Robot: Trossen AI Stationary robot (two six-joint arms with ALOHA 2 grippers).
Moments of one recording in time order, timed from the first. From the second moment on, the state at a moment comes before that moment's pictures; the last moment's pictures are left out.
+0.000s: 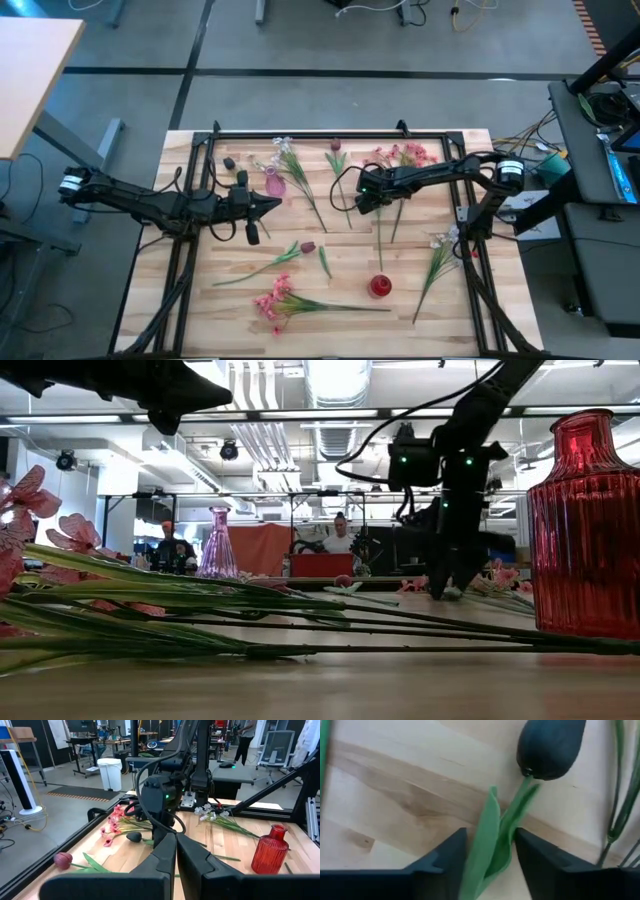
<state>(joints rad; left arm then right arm) -0.19 0.85 0.46 0.29 -0.44 -0.06 -0.28 1.75 0.92 -0.57 0.20 0.84</state>
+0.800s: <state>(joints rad) -0.19 0.84 0.52 0.21 -0.44 -0.11 -0.23 1.61 1.17 -0.21 0.20 0.47</state>
